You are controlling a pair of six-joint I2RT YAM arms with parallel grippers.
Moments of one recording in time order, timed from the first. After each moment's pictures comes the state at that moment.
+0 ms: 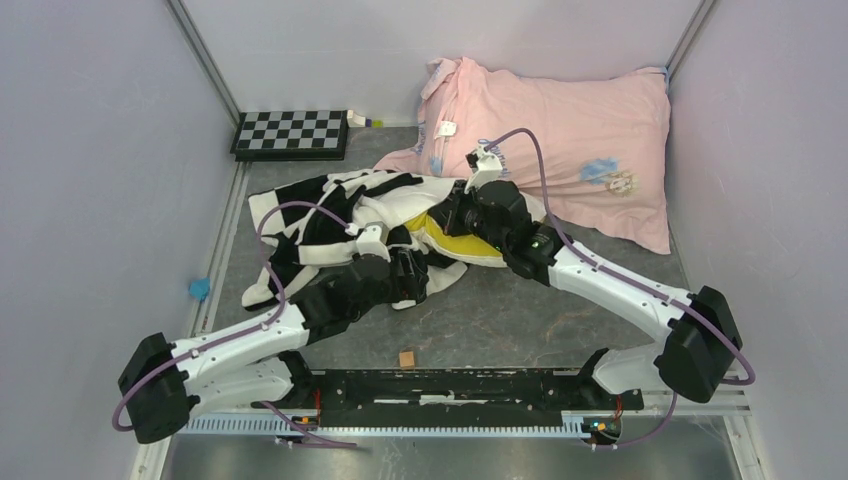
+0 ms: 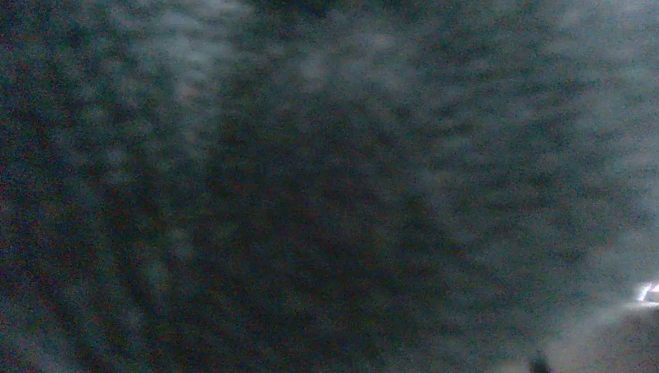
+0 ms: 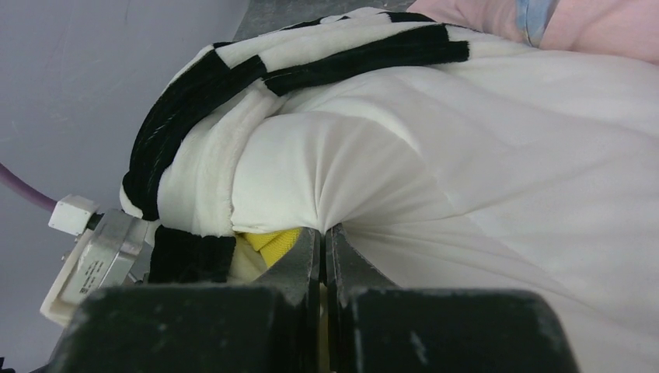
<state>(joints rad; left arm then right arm) -0.94 0.98 0.59 -0.20 -0.34 -0.79 0.81 1.36 1.05 0.03 0.11 0.58</state>
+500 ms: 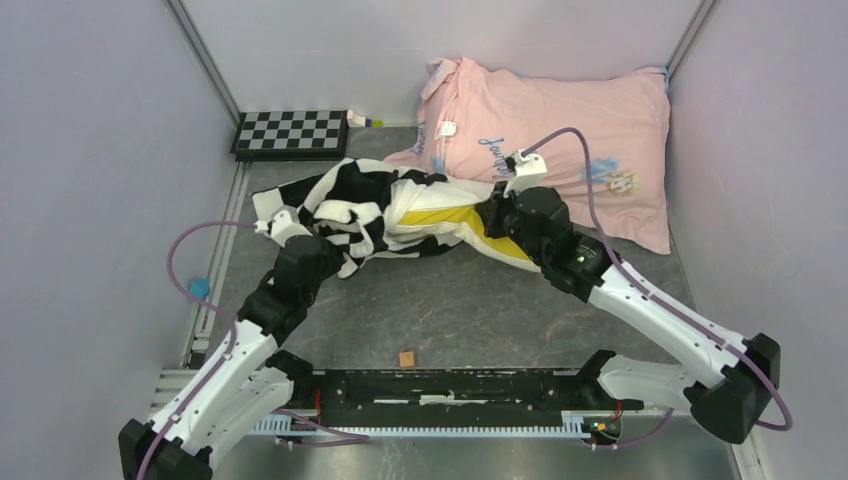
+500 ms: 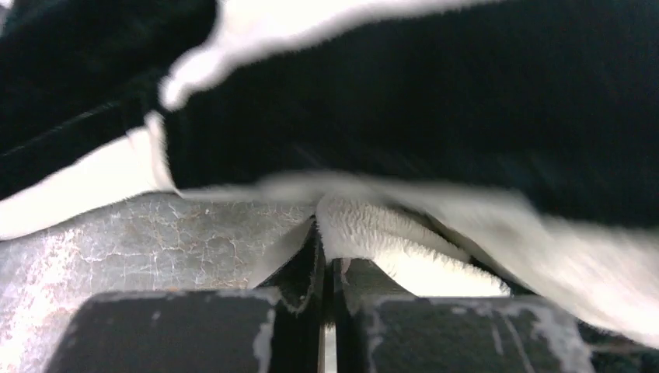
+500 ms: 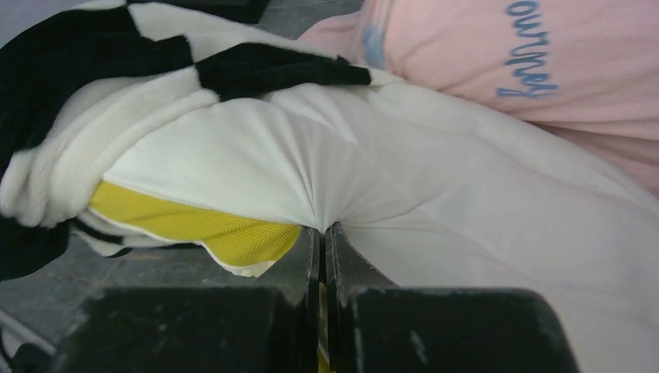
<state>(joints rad) -0.45 0.75 0.56 -0.29 -0.39 -0.80 0.77 1.15 1.00 -0.16 0.27 0.41</state>
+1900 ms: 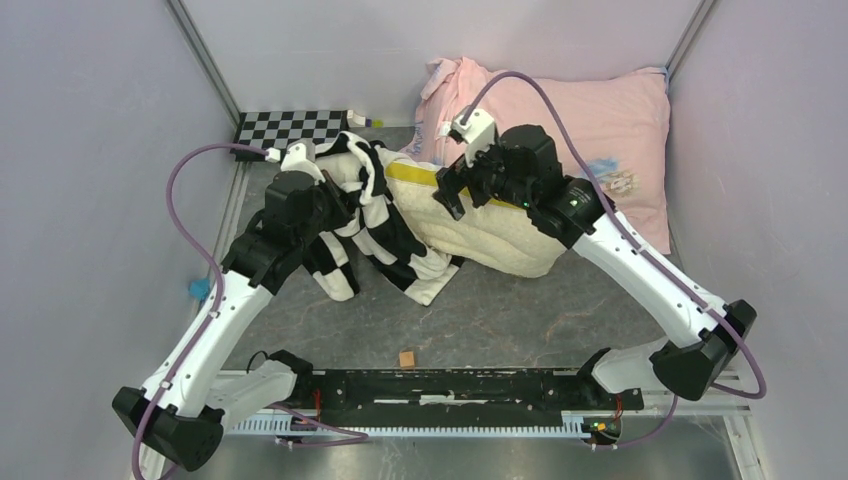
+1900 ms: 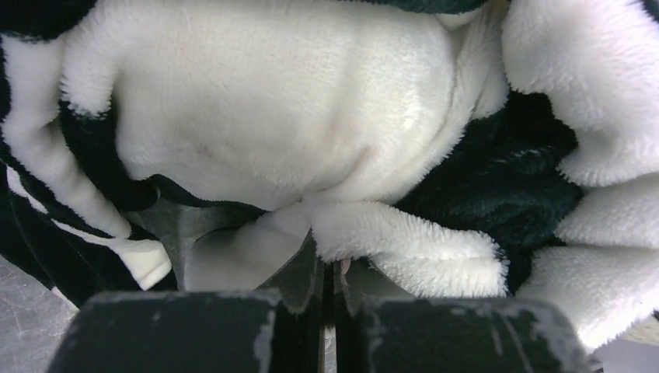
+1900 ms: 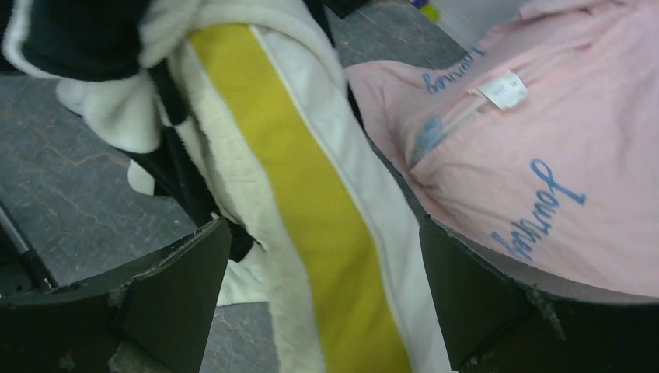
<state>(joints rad) -0.43 0.99 1.09 -0.51 -0.15 -0.61 0.69 1.36 1.48 -0.47 -0.08 -0.08</state>
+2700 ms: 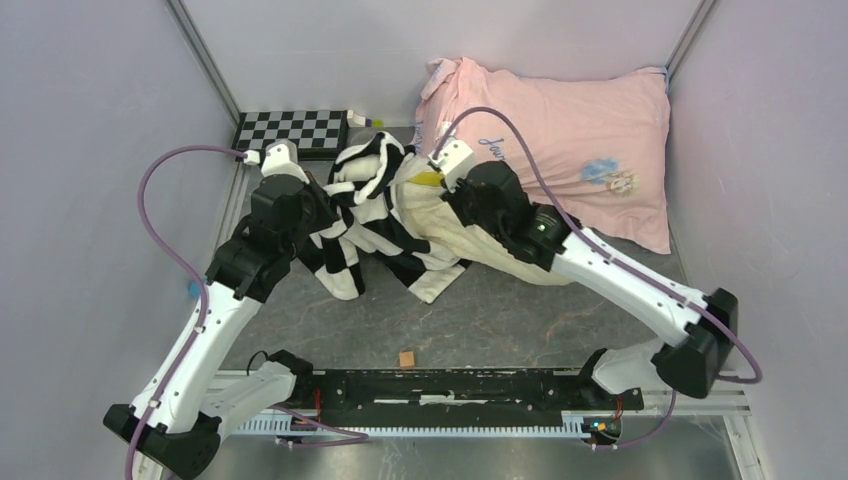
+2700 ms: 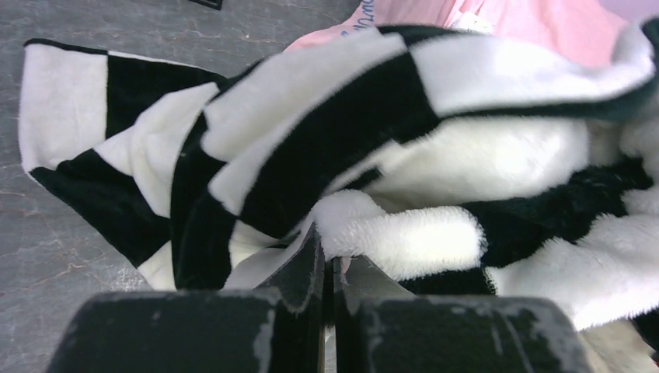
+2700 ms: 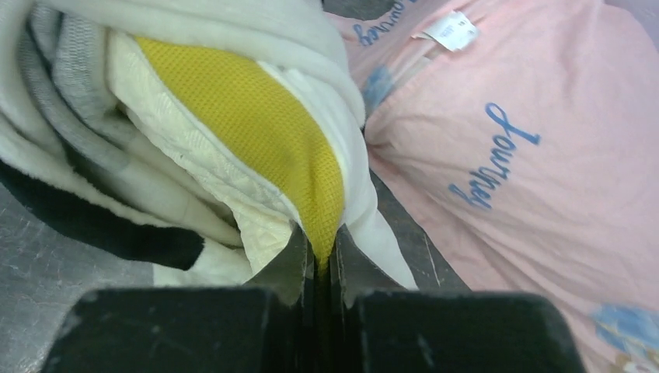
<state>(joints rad) -0.43 0.93 1.14 -0.61 -0.30 -0.57 0.85 1.43 1.37 -0.37 0.29 -0.15</state>
